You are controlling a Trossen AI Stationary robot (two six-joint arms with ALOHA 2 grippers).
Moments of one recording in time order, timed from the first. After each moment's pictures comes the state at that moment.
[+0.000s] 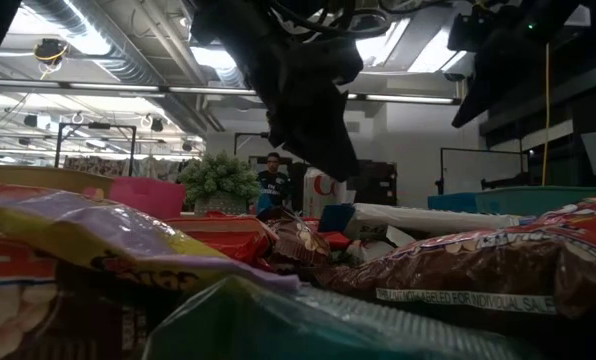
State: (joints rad) left arm -0.11 1.93 1.31 -0.28 -0.21 -0.29; right arm -0.11 0.97 0.84 -0.78 0.23 0.12
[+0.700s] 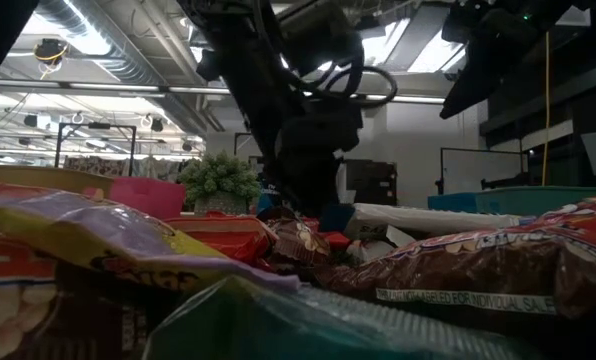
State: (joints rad) left arm -0.09 2.04 1.31 -0.30 -0.22 -0.29; right arm -0.11 0.97 0.84 -0.69 0.14 0.12
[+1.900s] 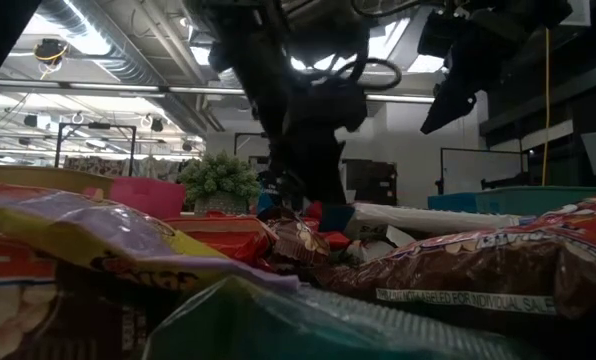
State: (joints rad) left arm -0.06 2.03 1.36 -0.36 -0.14 -0.29; right arm -0.10 1.12 0.84 -0.57 -0.06 0.13
